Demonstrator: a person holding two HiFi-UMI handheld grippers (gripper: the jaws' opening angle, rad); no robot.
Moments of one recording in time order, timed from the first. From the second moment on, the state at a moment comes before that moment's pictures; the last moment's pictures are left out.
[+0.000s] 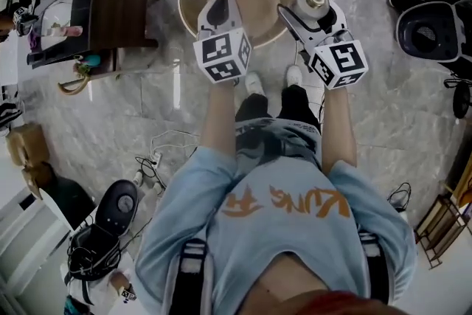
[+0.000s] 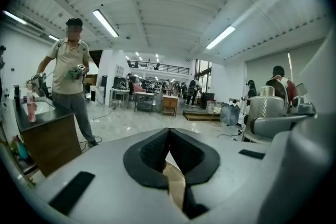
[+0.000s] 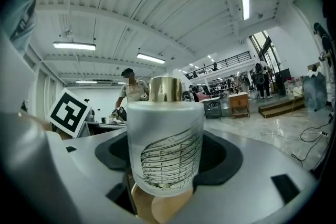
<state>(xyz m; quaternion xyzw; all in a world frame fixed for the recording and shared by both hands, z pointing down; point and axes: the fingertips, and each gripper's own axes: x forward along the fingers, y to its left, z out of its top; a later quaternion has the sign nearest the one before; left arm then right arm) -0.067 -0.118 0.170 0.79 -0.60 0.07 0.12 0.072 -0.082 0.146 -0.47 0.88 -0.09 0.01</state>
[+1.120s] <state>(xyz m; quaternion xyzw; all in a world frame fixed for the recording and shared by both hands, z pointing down) -0.115 -0.211 0.462 0.69 -0.67 0.15 0.25 0.033 -0.182 0.445 -0.39 0.89 -0.16 -0.16</state>
